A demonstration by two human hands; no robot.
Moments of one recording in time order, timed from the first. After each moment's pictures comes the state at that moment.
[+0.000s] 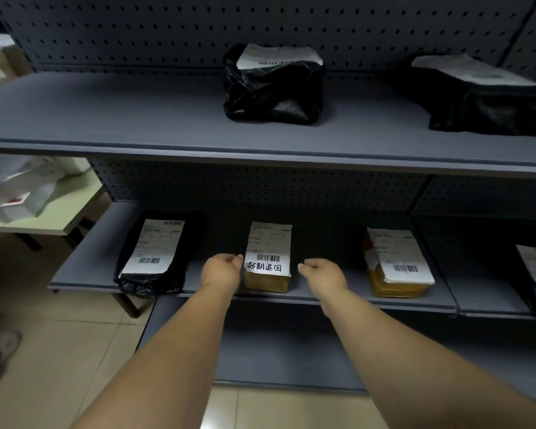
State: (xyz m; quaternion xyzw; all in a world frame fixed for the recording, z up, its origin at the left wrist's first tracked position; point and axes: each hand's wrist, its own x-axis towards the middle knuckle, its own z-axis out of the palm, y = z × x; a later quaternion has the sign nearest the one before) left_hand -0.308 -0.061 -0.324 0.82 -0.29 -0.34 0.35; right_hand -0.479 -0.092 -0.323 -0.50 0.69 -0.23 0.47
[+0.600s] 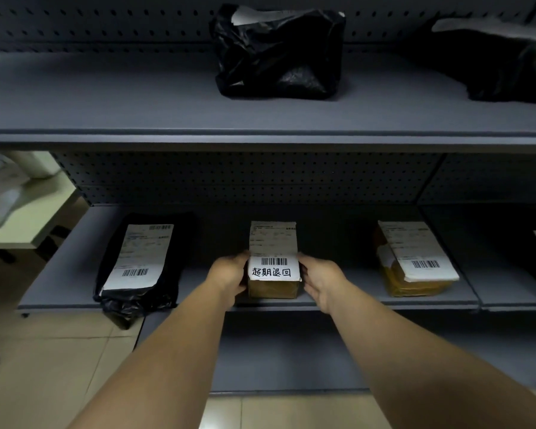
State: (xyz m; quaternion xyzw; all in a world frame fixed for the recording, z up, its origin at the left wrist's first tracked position) left_hand -0.292 -0.102 -0.366 0.68 -0.18 -0.55 0.44; right_hand -0.452 -0.124 -0.362 -0.27 0.62 -0.31 0.67
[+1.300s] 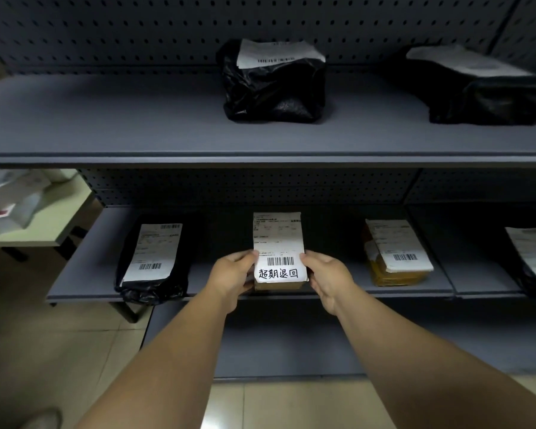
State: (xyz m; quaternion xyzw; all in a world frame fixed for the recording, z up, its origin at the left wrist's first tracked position) left_hand -0.302 -0.055 -0.323 0.63 -0.25 -0.57 0.47; right_hand -0.473 -0.083 -0.321 -0.32 0.58 -0.37 0.65
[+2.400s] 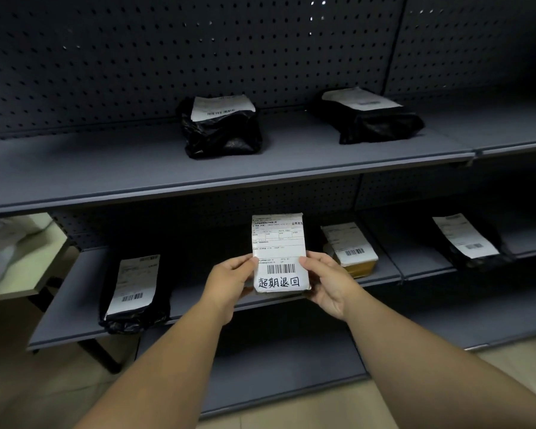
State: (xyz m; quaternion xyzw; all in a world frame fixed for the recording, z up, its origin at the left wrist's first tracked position) left_hand -0.346 -0.020 -0.268 0.55 -0.38 -0.58 0.47; right_hand -0.539 -0.030 -0.272 -0.28 0.45 -0.45 0.72
